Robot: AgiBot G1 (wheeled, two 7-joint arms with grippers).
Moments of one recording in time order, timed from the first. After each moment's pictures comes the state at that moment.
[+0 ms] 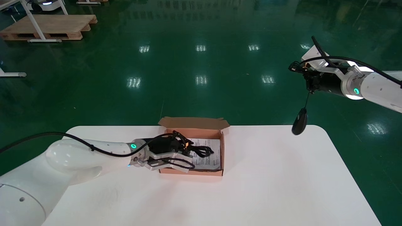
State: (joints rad) left arm -1.54 1.37 0.82 -0.33 1.46 0.67 1.05; right arm 1.83 -1.16 -0.60 0.36 -2.18 -0.54 0.39
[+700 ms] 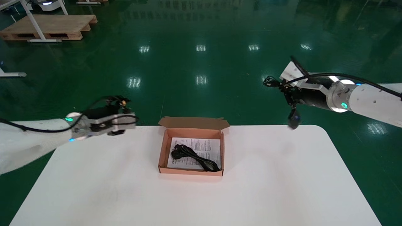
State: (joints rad) left arm -1.59 1.17 0.78 -0.34 1.46 0.51 0.86; right arm 1.73 -1.12 -0.59 0.59 -2.01 -0.74 0.22
